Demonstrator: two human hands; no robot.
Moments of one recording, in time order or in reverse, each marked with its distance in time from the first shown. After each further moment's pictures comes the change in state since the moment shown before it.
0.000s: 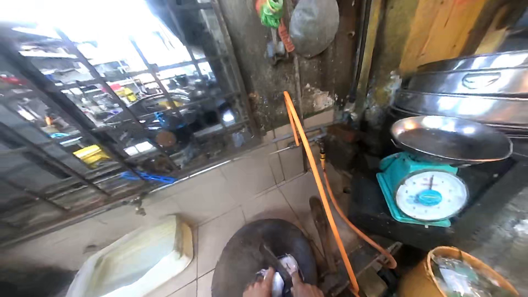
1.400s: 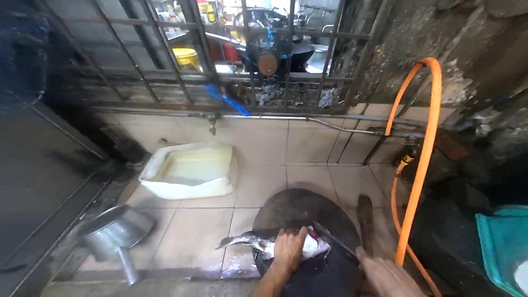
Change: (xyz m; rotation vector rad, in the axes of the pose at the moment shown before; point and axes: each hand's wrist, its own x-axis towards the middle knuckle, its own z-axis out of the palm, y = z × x) left_hand 0.040 -0.055 -0.001 -0.142 0.075 0.023; right_hand 0.022 -0.047 -0.110 -0.637 -0.257 -0.124
